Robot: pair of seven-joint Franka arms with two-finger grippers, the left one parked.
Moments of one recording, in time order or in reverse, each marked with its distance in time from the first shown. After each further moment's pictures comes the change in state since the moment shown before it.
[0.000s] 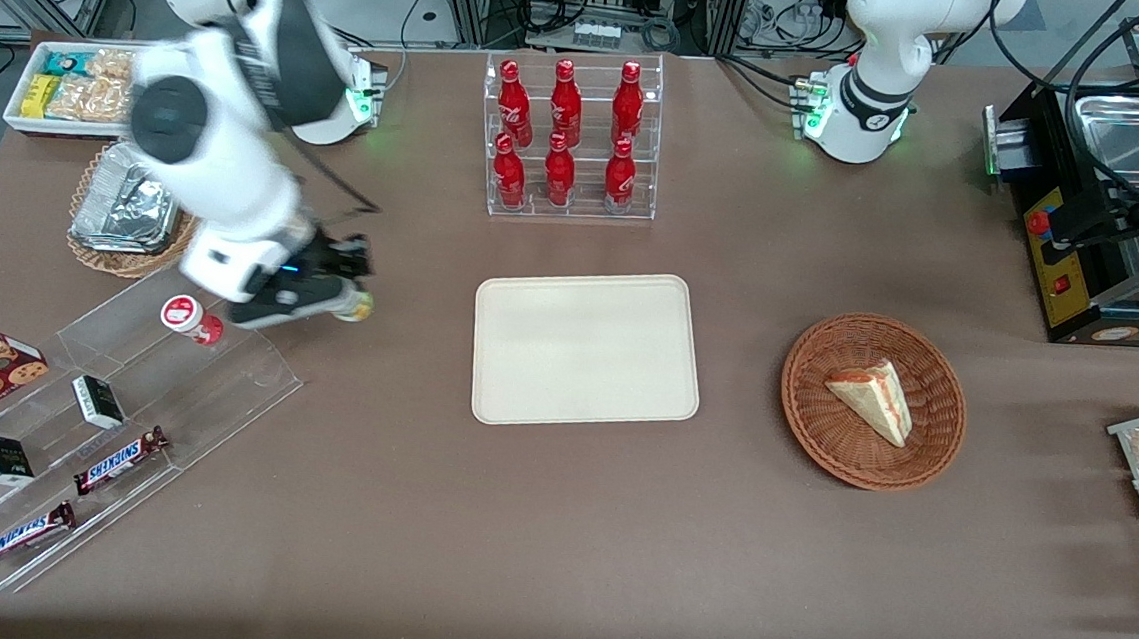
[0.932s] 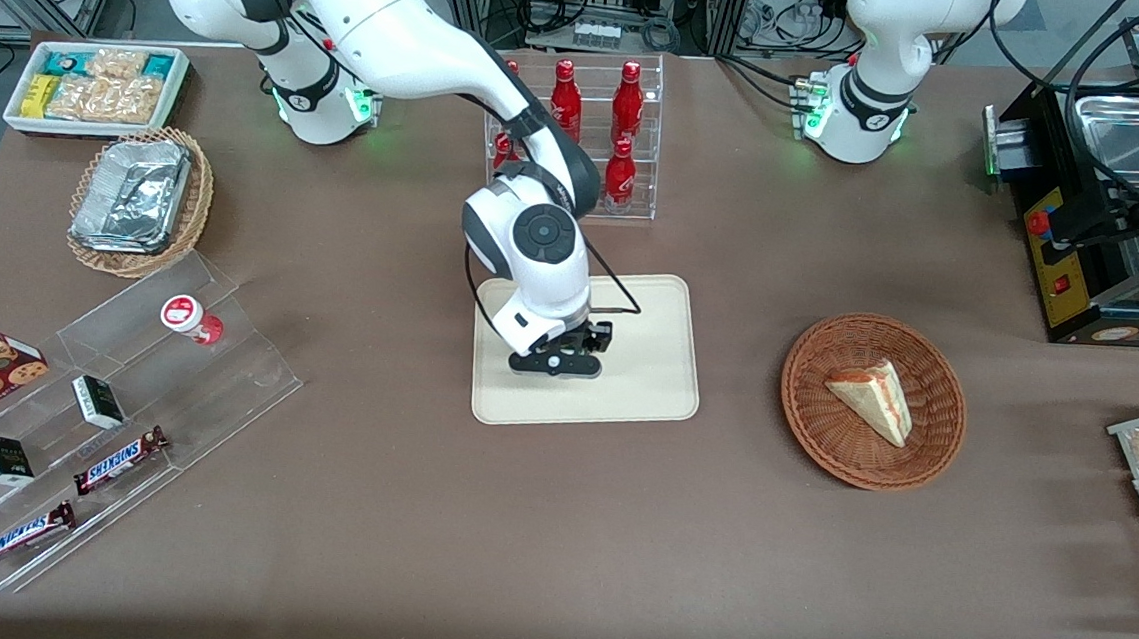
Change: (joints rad) arm 0.278 0.575 0.026 0.290 0.070 0.390 0.549
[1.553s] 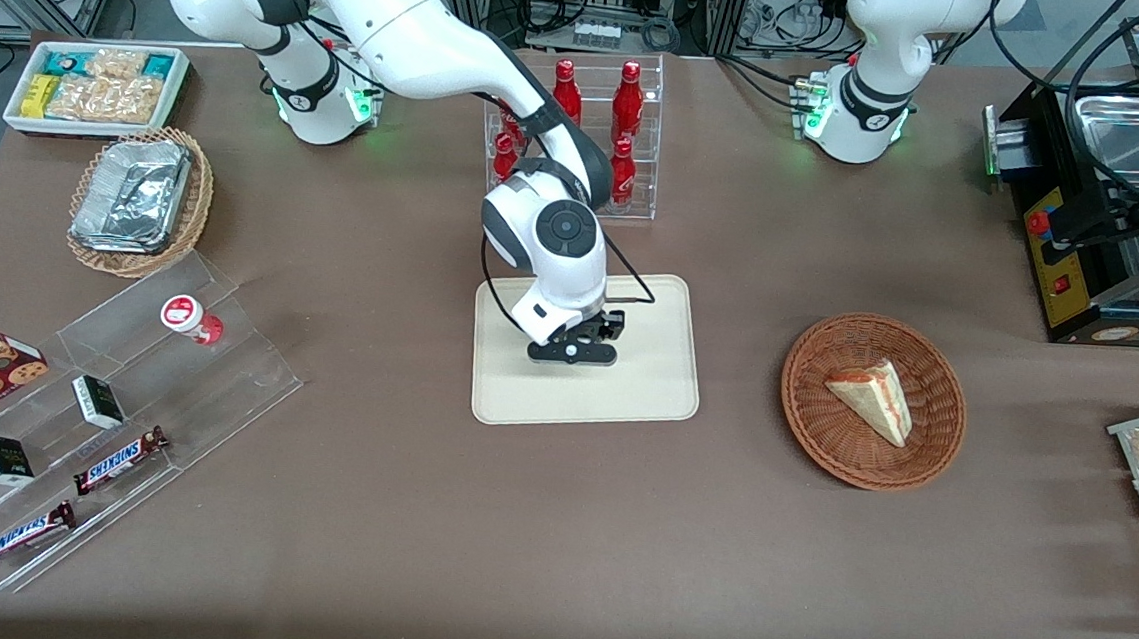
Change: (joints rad) arm 0.034 0.028 0.000 -0.001 0.023 0.000 0.012
